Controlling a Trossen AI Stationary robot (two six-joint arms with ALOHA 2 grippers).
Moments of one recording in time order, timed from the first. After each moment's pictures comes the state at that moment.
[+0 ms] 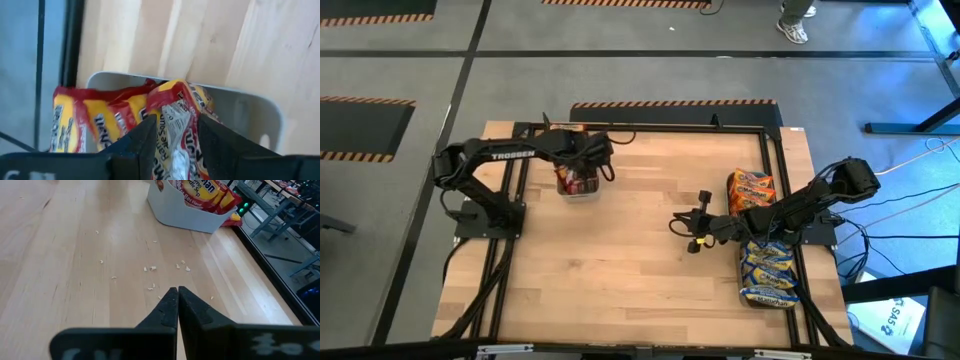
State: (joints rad) left arm 0.36 1.50 1.17 -0.94 -0.28 0.18; right arm 0.27 1.46 0.44 0.55 0.59 -0.14
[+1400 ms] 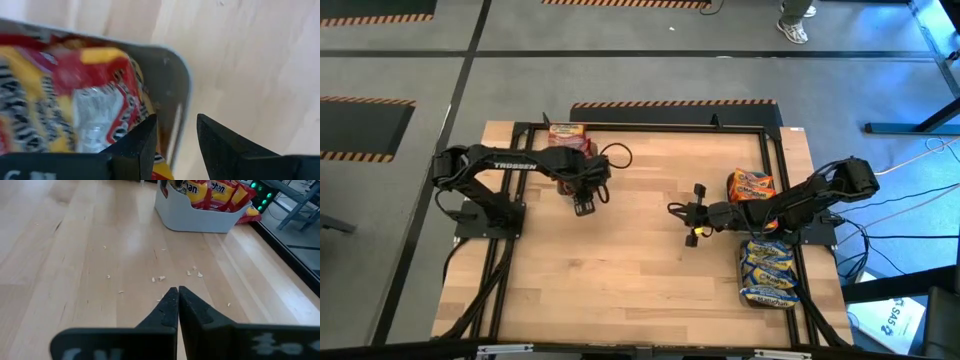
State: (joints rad) left arm 0.24 1.49 1.03 -0.95 -0.09 -0.07; right arm 0.16 1.46 0.44 0.60 0.38 -0.08
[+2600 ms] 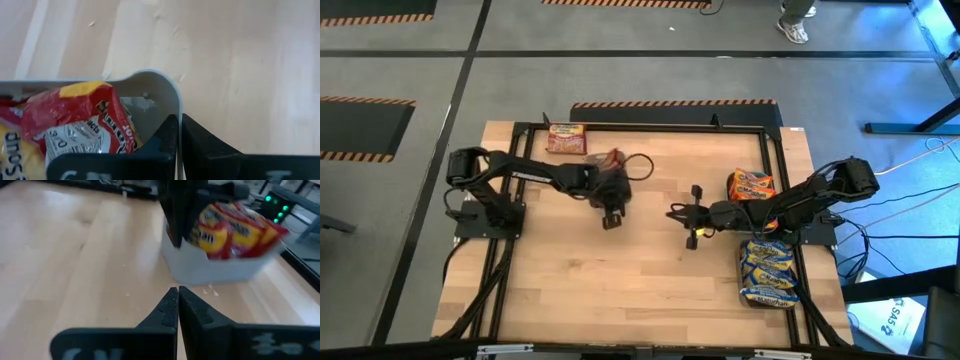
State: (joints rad) left arm 0.13 1.63 0.99 -0.41 0.02 -0.07; right arm 0.16 1.46 0.44 0.68 0.30 -0.09
